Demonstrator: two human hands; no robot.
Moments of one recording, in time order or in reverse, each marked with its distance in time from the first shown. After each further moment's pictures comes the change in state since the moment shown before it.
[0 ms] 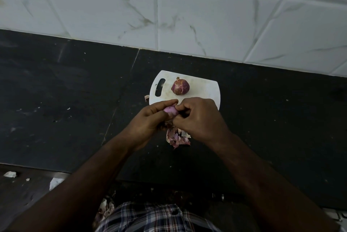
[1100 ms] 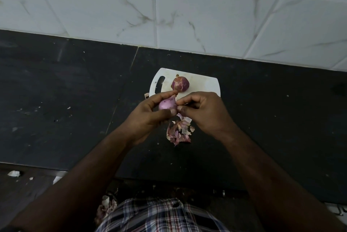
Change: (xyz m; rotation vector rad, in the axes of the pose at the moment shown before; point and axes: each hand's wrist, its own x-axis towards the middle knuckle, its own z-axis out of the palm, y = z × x) left_hand -0.001 0.009 -0.002 -0.022 -0.019 0.048; right_hand 0.000 0.013 -0.009 0.344 -0.006 0.118
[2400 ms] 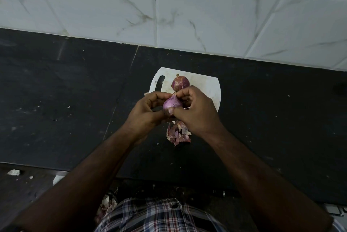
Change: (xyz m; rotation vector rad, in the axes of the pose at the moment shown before) left_hand 0.005 -0.007 0.002 -0.025 0.103 0.066; right_hand 0.006 -0.003 0.023 -0.037 0.098 0.059
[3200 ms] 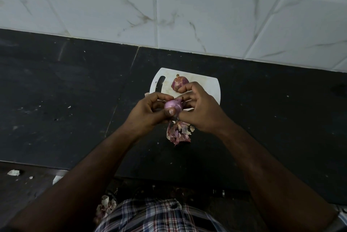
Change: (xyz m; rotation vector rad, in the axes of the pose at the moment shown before) left_hand -0.001 0.002 -0.002 0.190 -0.025 0.000; right_hand 0.006 0.009 -0.020 0.013 -0.240 -0.064
